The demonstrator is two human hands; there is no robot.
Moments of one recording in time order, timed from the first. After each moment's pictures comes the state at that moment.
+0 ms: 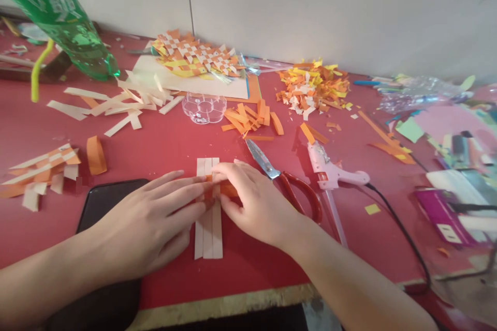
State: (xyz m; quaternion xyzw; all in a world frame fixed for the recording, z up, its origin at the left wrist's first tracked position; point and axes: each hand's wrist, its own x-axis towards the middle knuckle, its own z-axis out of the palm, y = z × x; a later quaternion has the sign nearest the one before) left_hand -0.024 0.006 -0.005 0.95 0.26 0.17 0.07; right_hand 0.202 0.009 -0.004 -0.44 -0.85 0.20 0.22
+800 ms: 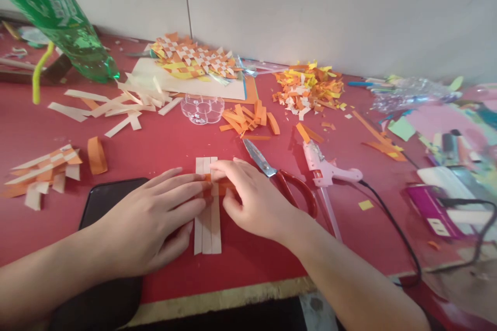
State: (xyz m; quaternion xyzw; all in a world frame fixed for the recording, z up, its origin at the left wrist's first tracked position) left_hand -0.025 0.005 -0.006 0.94 0.28 0.14 0.13; right_hand 0.206 0.007 -0.003 -0.45 -0.84 0.22 0.20
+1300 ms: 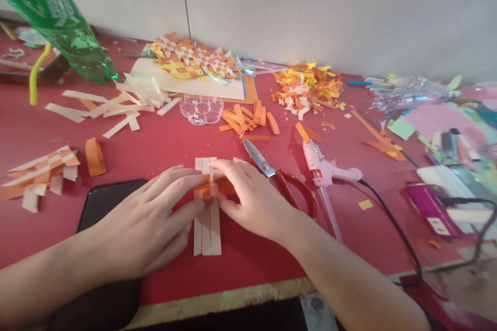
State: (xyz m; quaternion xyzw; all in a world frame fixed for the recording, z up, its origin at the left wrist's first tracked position) left_hand -0.025 0.005 -0.003 0.95 0.26 0.16 0.06; right_hand 0.204 0.008 -0.008 -0.45 -0.84 0.21 0.22
